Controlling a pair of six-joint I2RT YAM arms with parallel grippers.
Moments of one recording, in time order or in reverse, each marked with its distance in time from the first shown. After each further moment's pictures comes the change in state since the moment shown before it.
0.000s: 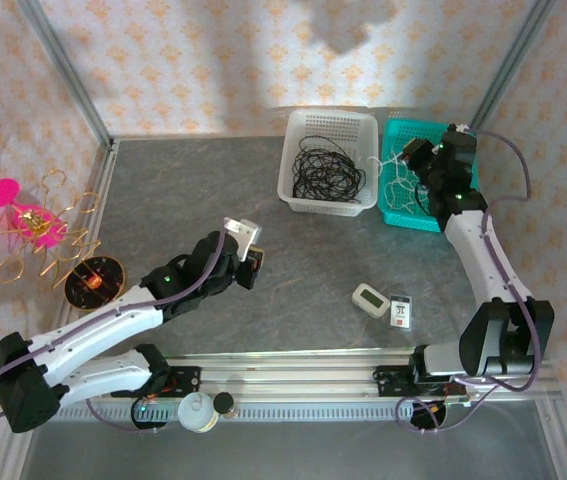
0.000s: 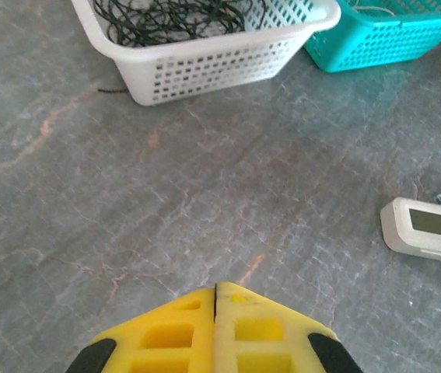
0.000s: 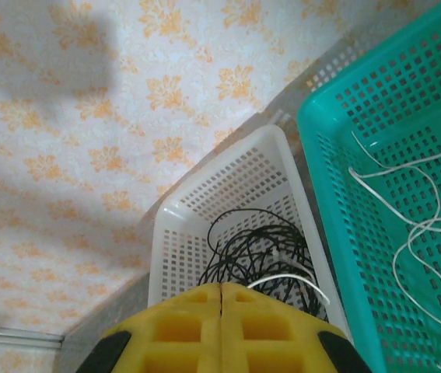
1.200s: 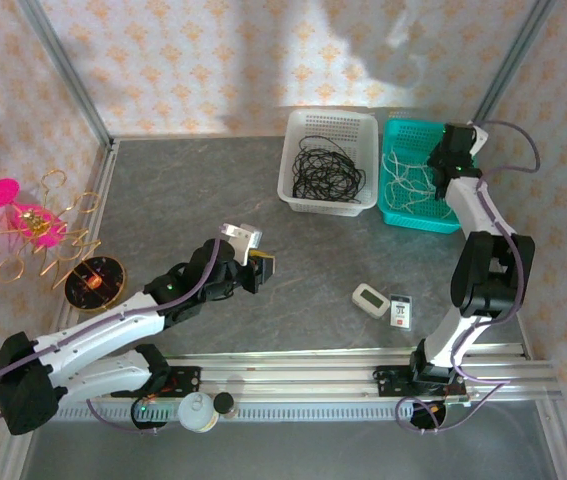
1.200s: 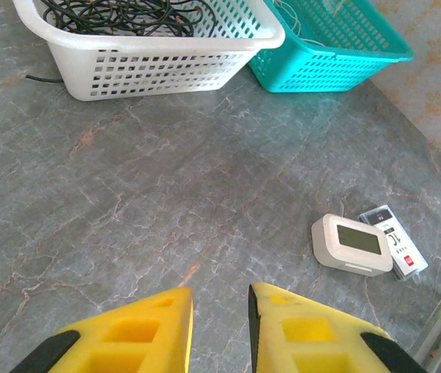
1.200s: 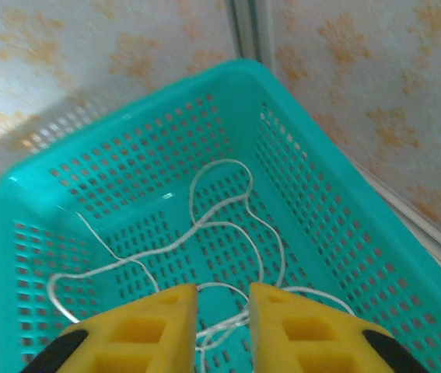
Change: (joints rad) left arm 0.000 -0.024 -0.113 0.201 0.106 -0.133; right arm -0.123 0.372 0.186 -0.090 0.425 -0.336
